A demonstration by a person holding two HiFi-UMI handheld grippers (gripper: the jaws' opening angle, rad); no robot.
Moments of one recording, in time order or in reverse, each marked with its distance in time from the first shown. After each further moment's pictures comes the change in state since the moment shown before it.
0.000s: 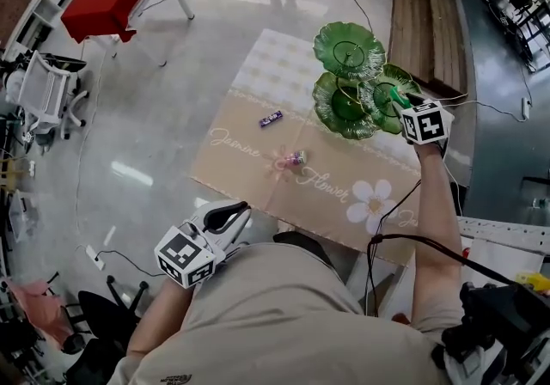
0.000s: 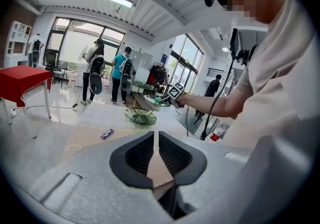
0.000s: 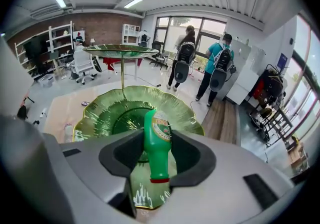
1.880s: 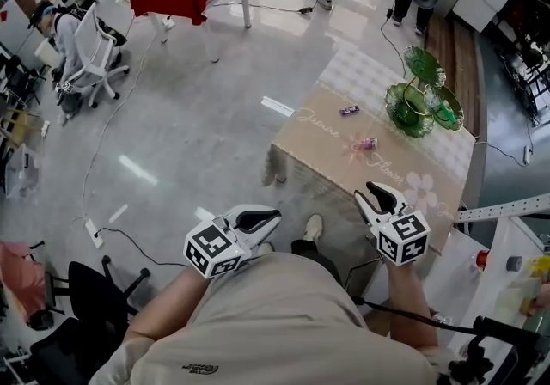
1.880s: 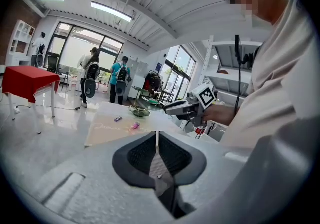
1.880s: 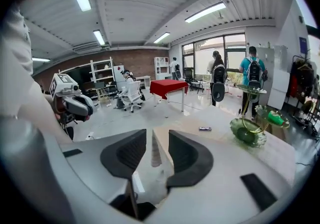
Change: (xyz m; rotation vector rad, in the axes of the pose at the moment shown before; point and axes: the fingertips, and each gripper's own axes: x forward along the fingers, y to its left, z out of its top) left arm -0.229 -0.028 -0.109 0.018 -0.094 -0.054; right arm -0.239 0.477 0.002 -0.002 -0.334 0.385
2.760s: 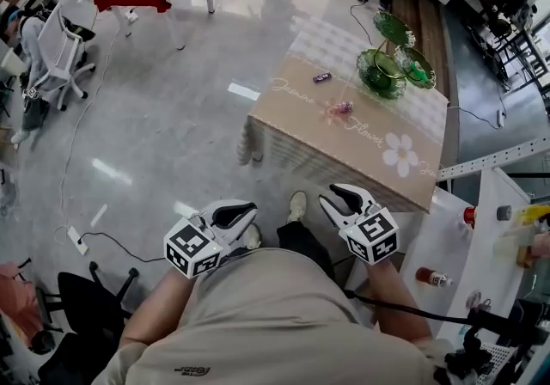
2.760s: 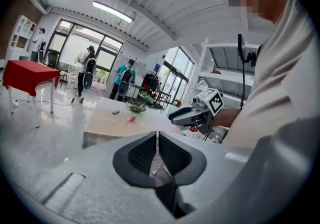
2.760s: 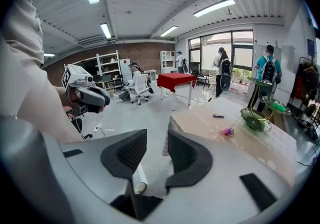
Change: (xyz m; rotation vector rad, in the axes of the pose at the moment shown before) left arm -0.046 -0.026 -0.049 -0.025 -0.015 -0.029; right arm -0.020 0.105 -0.057 -0.039 0.066 0.046
